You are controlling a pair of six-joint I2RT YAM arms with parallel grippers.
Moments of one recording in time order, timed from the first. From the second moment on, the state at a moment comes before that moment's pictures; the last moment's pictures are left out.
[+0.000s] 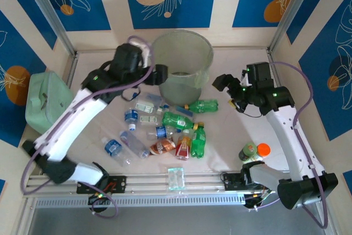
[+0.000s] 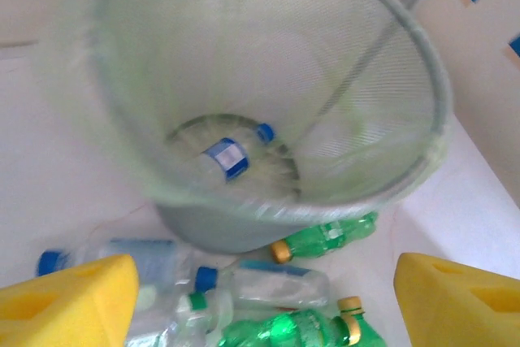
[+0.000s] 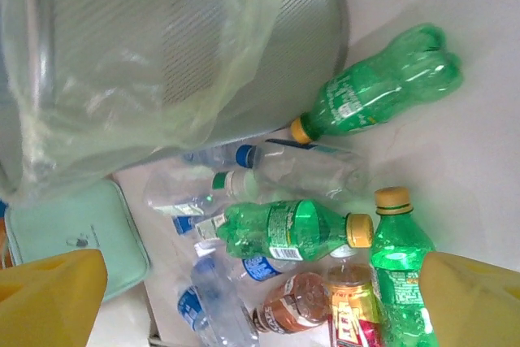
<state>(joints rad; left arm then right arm) -0.67 1.34 1.62 -0.86 -0.11 -0.41 0.24 1.10 1.26 -1.00 -0.34 0.88</state>
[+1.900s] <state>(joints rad) -0.20 1.05 0.53 -0.89 -0.04 -1.09 0.61 1.16 1.29 -0.84 -0.20 0.75</state>
